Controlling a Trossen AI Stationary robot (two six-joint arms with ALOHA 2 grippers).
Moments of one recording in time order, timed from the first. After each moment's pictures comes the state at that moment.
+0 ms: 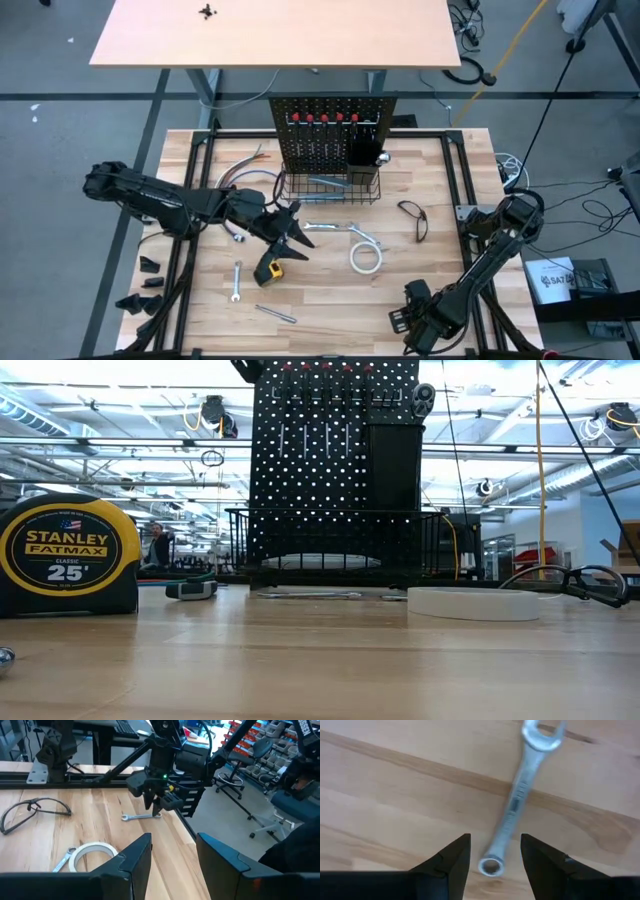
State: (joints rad) left arm -0.17 1.27 0.90 0.09 0.30 -0.12; right arm 0.90 1.82 1.19 -0.85 0.02 2.24
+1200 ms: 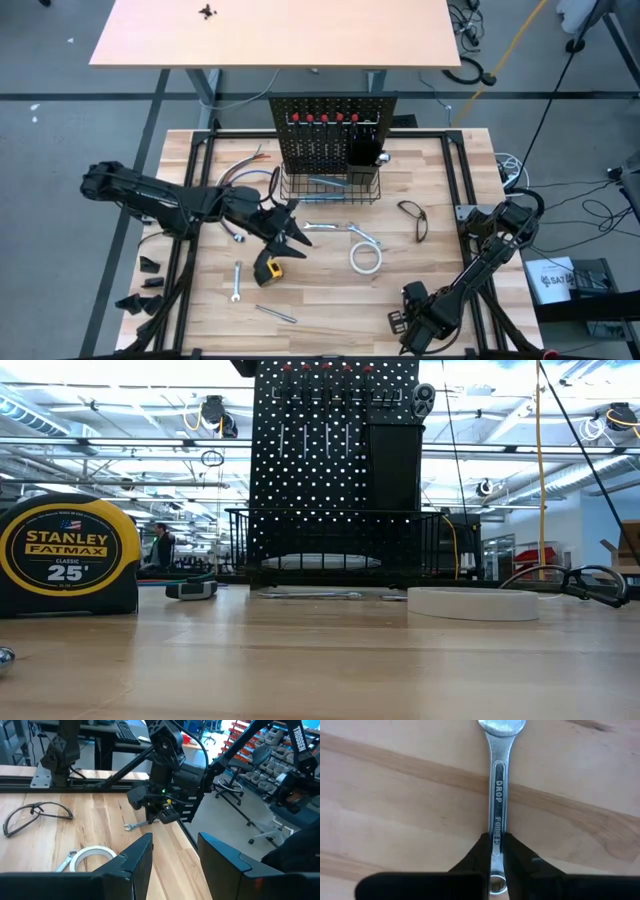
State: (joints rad) left arm -0.17 1.24 0.90 0.09 0.30 -0.15; right arm 0.87 1.89 1.17 -0.81 0.00 2.22
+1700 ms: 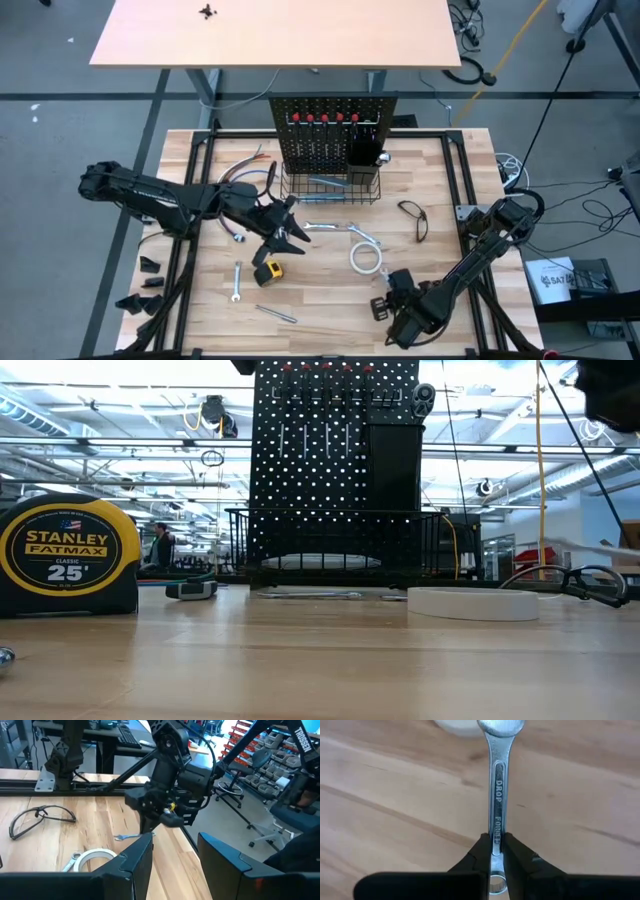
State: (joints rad) left arm -0.15 1.21 0.90 0.07 0.32 -0.15; right arm 0.80 1.87 1.27 -0.90 0.33 2.11
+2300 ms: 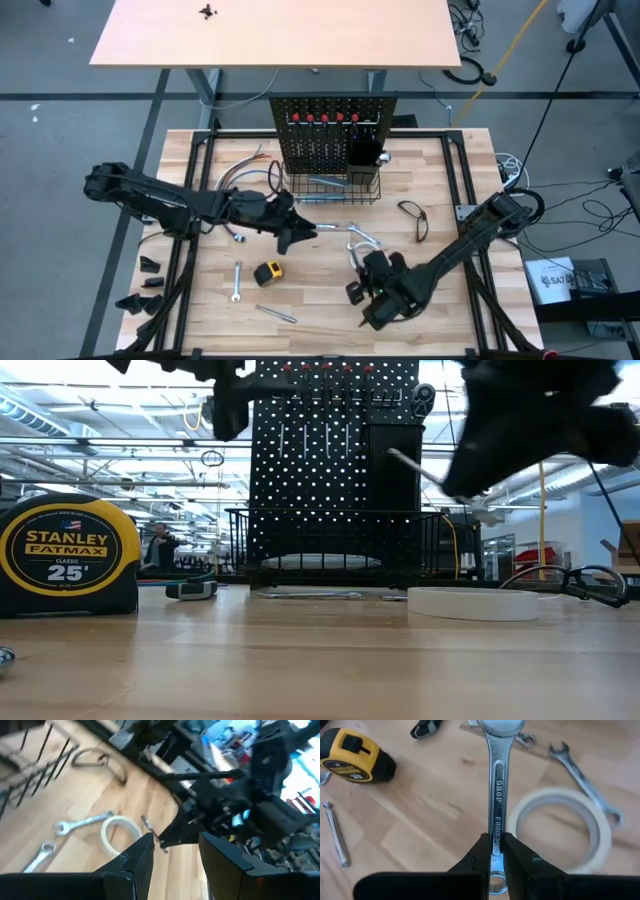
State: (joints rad) left arm -0.14 1.28 0.78 0.21 0.02 -0.70; right arm 0.63 1.87 1.34 -0.81 0.69 1.65
